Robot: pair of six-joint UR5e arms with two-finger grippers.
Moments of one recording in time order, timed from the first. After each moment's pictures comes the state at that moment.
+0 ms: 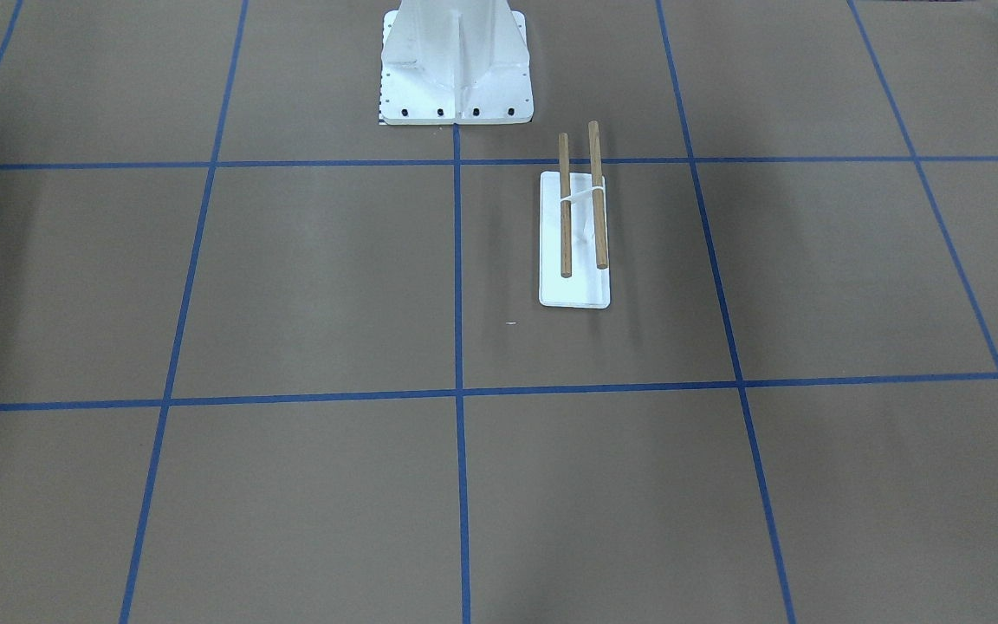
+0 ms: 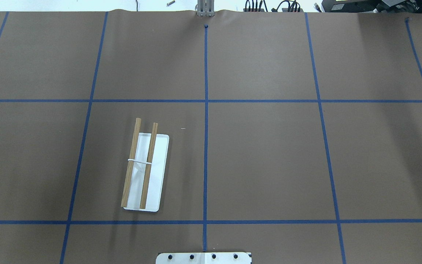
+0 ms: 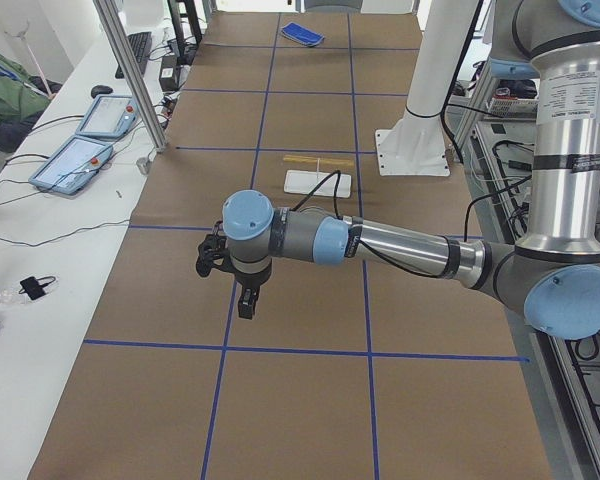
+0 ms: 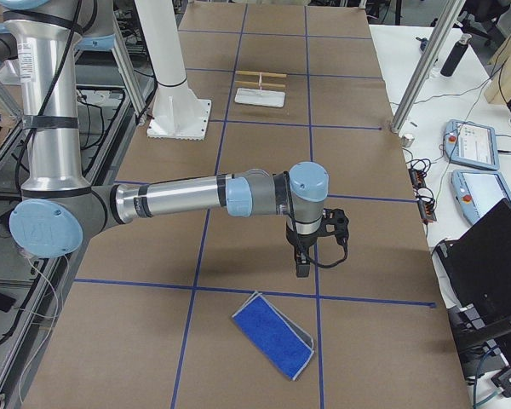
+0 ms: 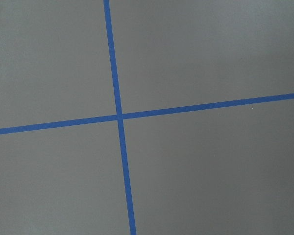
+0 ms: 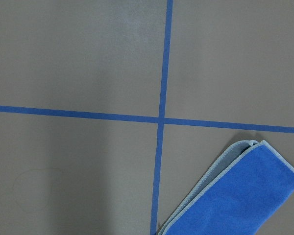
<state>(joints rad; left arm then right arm) -1.57 -1.55 -1.79 -1.53 -2.41 0.01 1.54 -1.56 1.74 -1.64 2.27 0.03</state>
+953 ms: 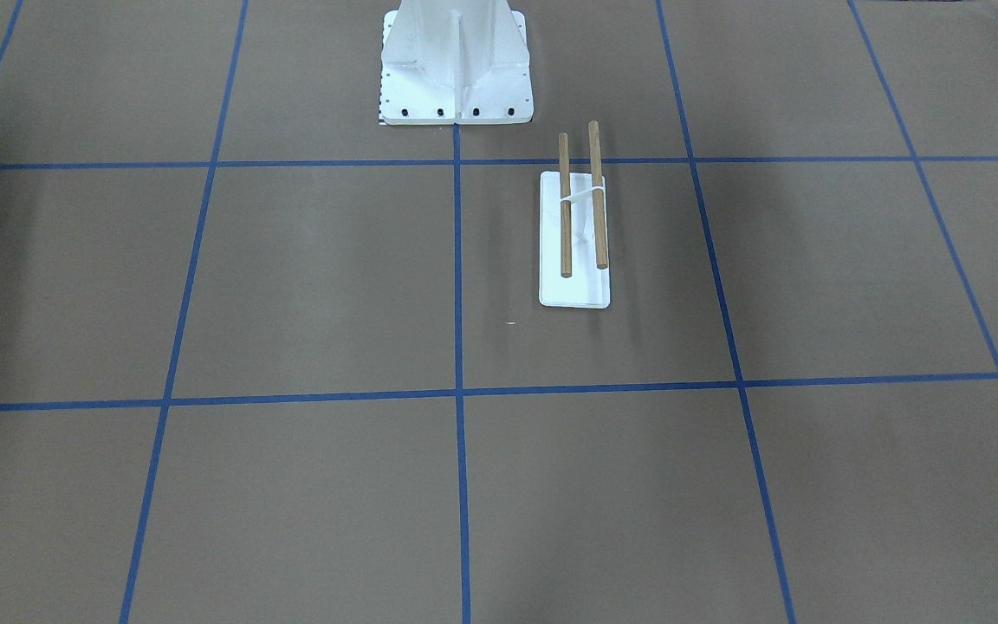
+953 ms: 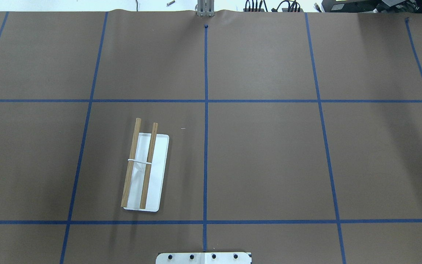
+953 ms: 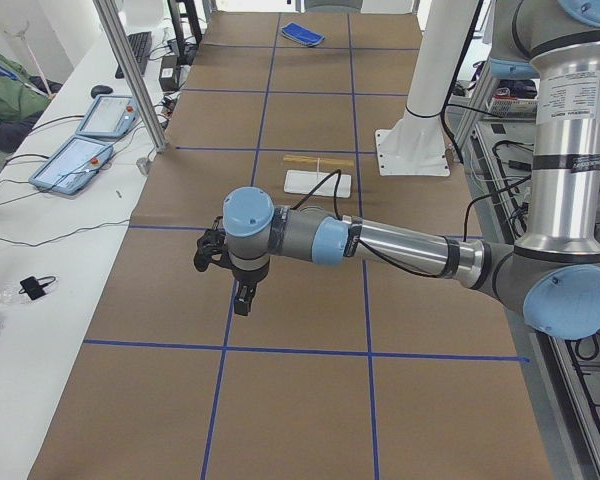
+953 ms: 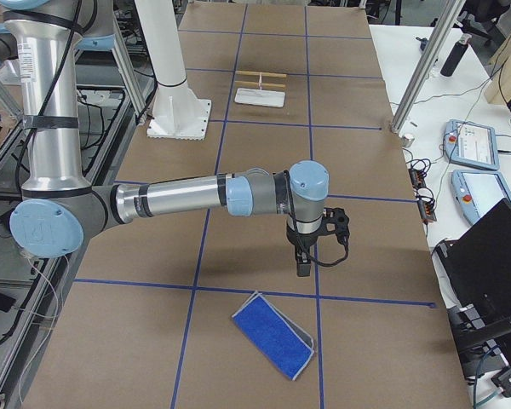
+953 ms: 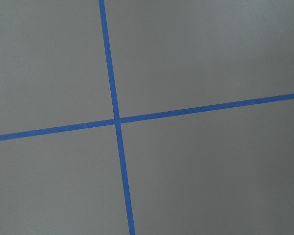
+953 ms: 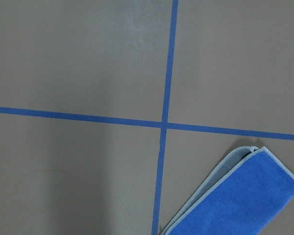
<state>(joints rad) -1.57 -1.55 -1.79 -1.57 -2.41 0.02 1.54 -1.57 1.77 -1.64 2.27 0.02</state>
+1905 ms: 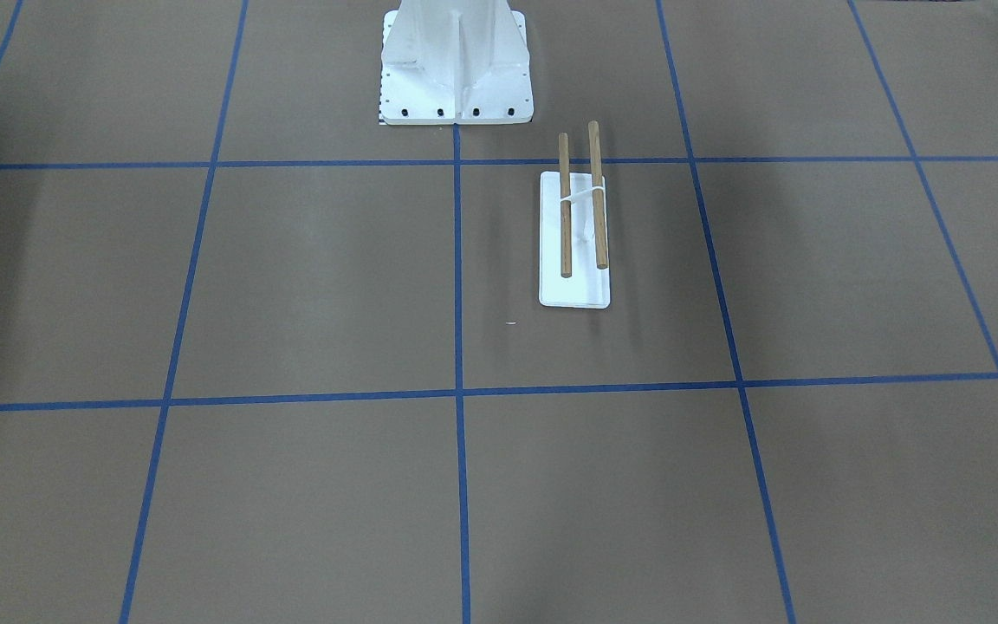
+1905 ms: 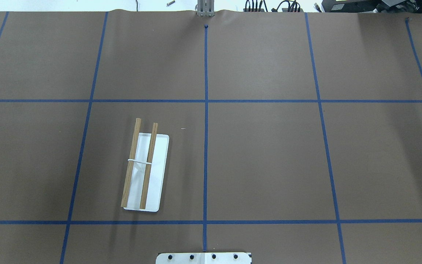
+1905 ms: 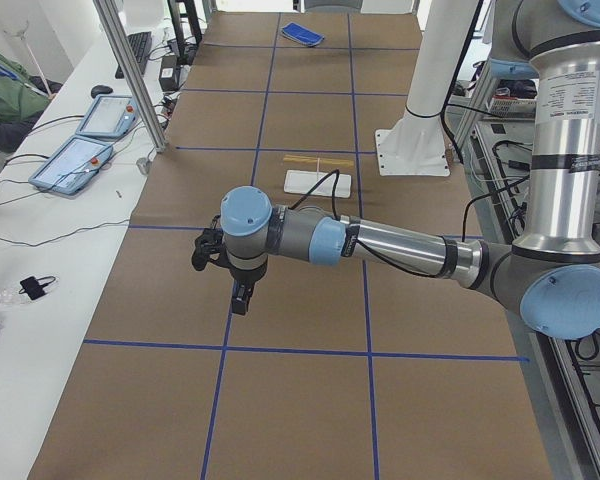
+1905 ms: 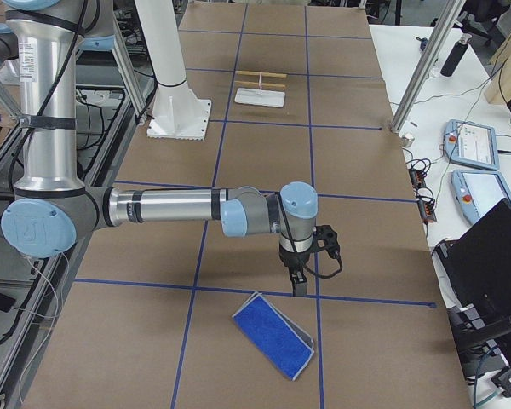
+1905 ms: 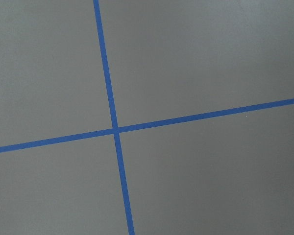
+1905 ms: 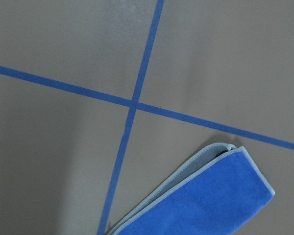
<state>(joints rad) -1.56 -1.56 -1.77 -1.58 -2.42 0.02 1.48 -1.60 1.59 -1.41 2.16 -0.11</state>
